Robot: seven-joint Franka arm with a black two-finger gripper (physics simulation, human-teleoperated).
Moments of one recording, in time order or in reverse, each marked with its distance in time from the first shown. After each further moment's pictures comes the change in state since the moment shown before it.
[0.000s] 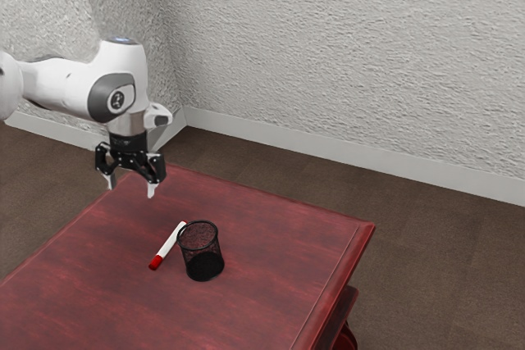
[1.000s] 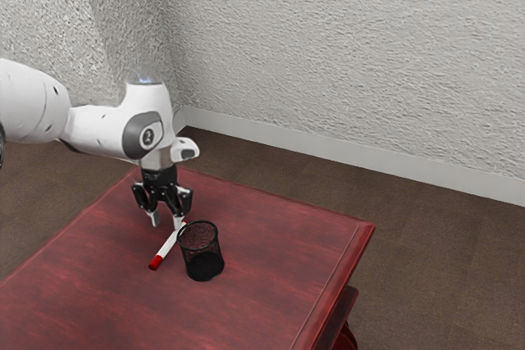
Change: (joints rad) arm -0.027 0.202 -0.011 0.010 -0.164 0.189 0.135
